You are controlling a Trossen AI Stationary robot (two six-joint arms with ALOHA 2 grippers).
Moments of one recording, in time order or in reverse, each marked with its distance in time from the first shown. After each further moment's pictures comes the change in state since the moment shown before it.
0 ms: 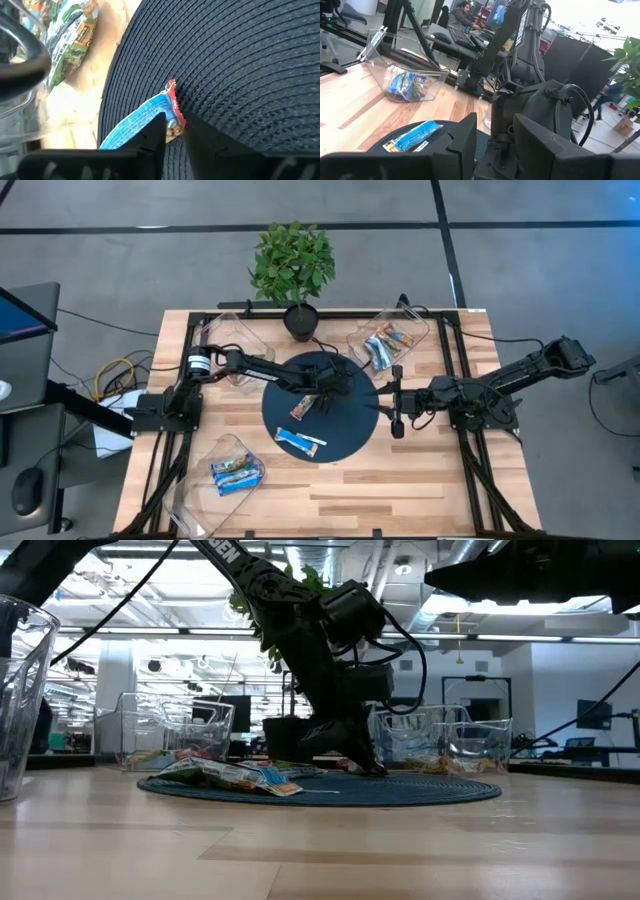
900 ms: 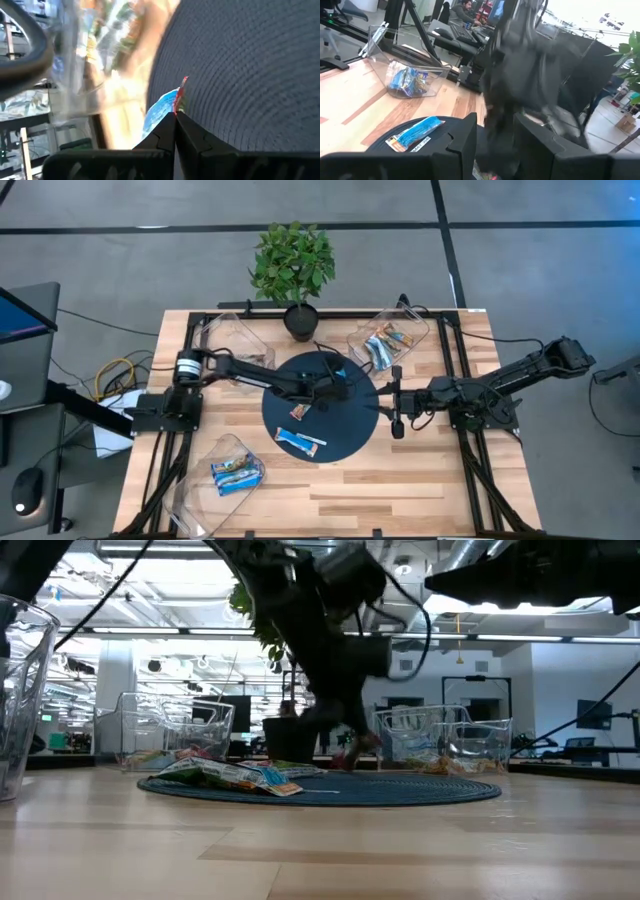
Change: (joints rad) left arm -0.079 -0.067 -0.001 -0.042 -0.274 0.026; right arm 0.000 0.000 0.000 -0.022 0.000 0.010
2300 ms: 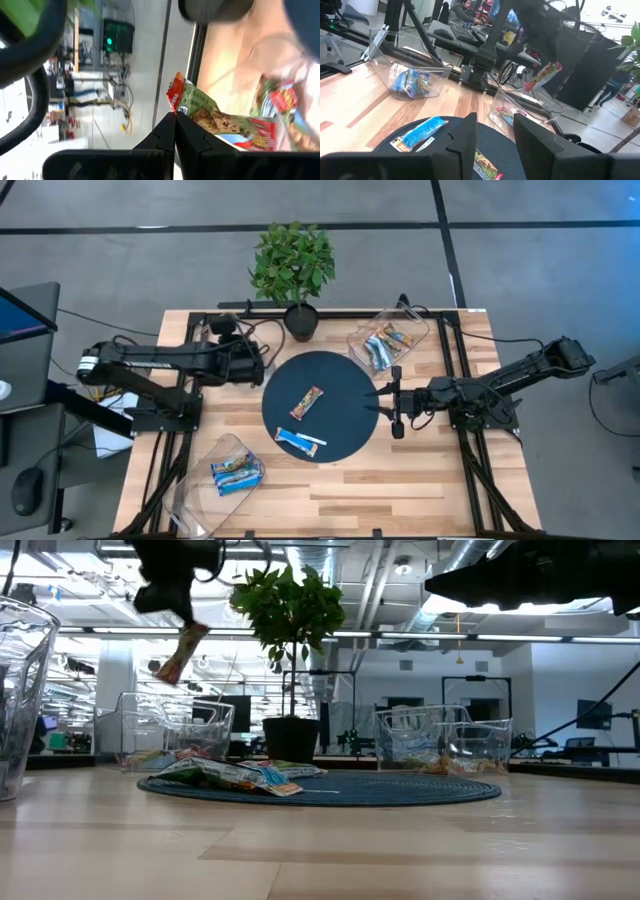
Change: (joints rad) left arm -0.010 -0.776 -0.204 -1.061 -0.430 -0.726; right arm 0.000 0.000 0.000 -0.008 0.000 0.044
